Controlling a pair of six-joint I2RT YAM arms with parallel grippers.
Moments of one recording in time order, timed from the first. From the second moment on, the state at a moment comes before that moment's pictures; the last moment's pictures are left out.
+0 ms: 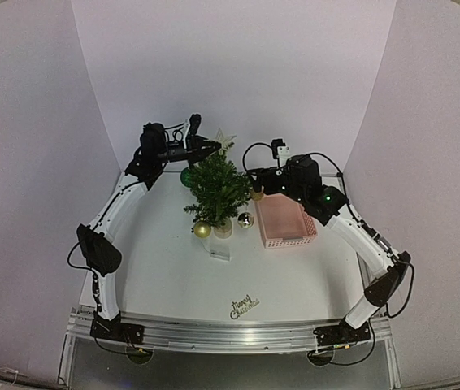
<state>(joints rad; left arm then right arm) -0.48 2.05 2.21 -0.10 0.92 -0.09 0.67 1.66 1.80 -0.47 0.06 0.35</state>
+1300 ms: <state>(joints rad) -0.47 2.04 2.05 0.07 1.02 -0.13 0.67 1.60 1.72 -0.47 0.06 0.37</state>
